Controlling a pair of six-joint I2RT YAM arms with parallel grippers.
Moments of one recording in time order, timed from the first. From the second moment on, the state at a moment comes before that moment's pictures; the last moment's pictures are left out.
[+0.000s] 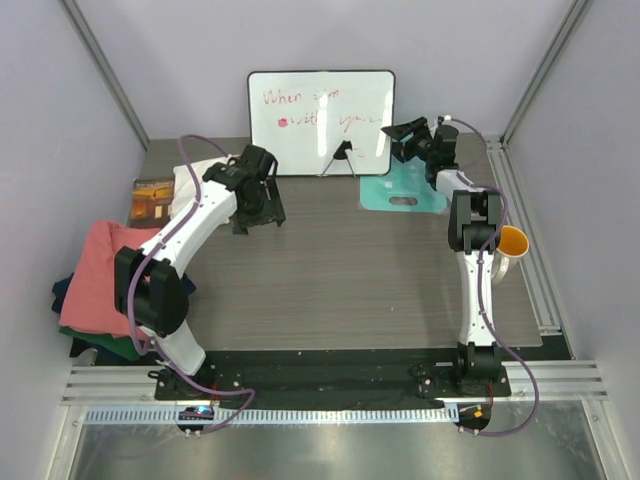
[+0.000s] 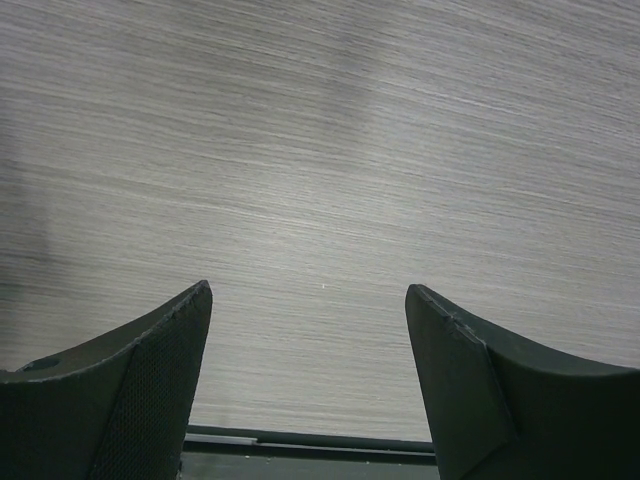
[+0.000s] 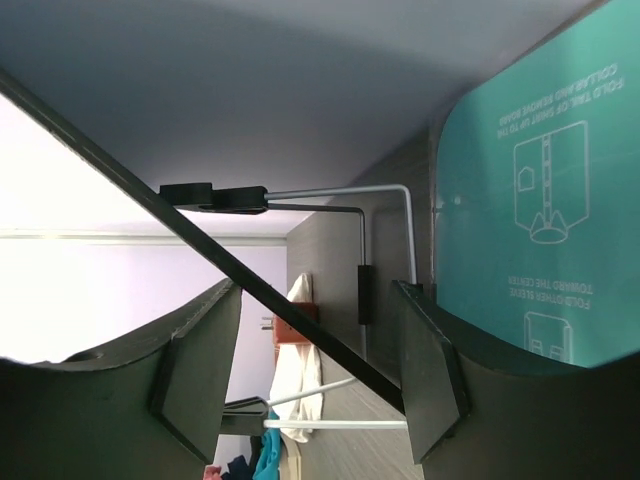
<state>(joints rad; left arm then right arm) -0.42 1.70 1.54 -1.00 -0.16 -0.65 0.00 2.67 2.09 0.46 -0.62 1.28</state>
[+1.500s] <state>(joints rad) -0.42 1.57 1.38 -0.96 -0.13 -0.65 0.16 2.62 2.02 0.37 -0.54 1.24</state>
